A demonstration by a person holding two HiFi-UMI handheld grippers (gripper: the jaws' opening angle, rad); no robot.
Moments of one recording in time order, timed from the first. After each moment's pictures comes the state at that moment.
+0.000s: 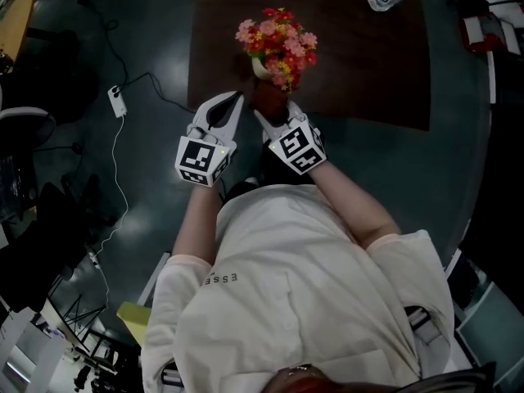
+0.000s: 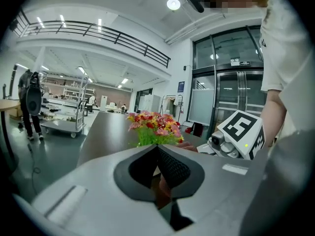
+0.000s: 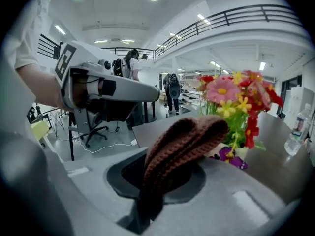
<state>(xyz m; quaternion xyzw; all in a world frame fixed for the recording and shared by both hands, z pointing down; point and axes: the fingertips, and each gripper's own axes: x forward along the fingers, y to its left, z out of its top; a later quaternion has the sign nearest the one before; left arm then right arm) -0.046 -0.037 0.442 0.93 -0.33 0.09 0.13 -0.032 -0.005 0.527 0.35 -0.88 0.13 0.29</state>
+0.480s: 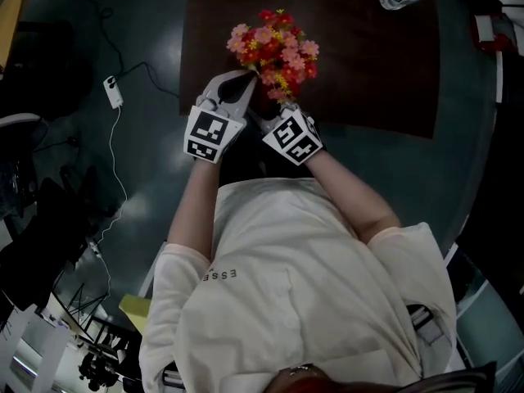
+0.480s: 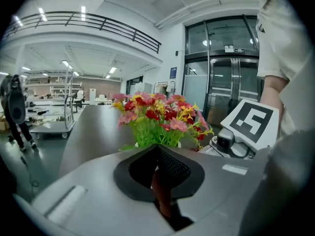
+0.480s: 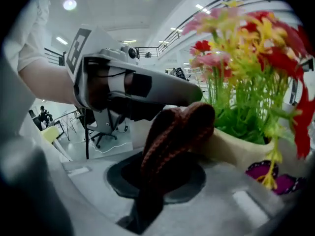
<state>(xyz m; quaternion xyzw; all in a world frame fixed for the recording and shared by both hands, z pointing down) -0.002 -0.097 0.482 0.94 -0.28 0.17 0.11 -0.046 -0.035 0.561 0.29 -0.90 0.16 0.29</state>
